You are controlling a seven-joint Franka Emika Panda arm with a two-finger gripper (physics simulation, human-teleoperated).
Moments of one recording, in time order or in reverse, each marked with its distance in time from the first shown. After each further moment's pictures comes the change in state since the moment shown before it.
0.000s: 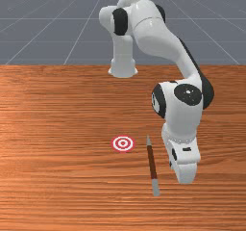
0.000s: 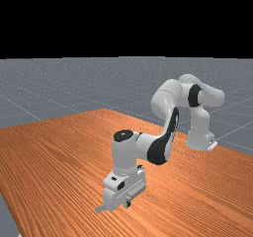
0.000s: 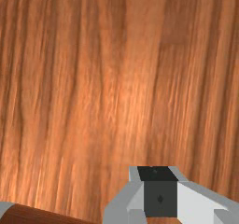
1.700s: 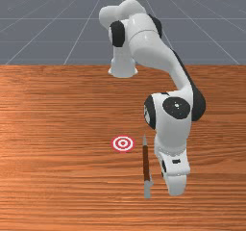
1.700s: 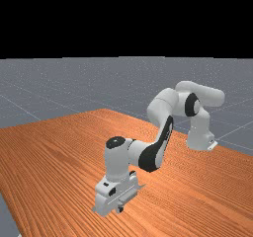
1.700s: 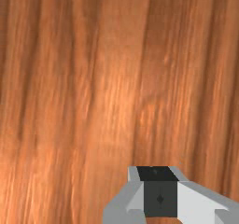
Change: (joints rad) arm -0.028 0.142 -0.005 0.185 0.004 -0.034 -0.035
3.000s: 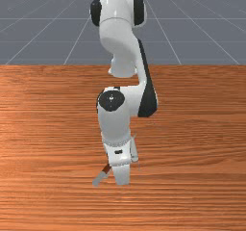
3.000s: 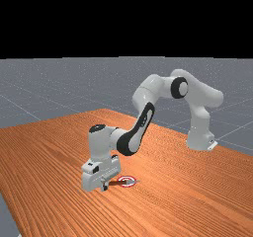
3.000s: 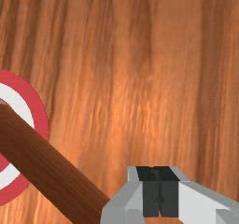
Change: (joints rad) arm -0.232 -0.238 0.024 -0.451 0.035 0.204 -0.236
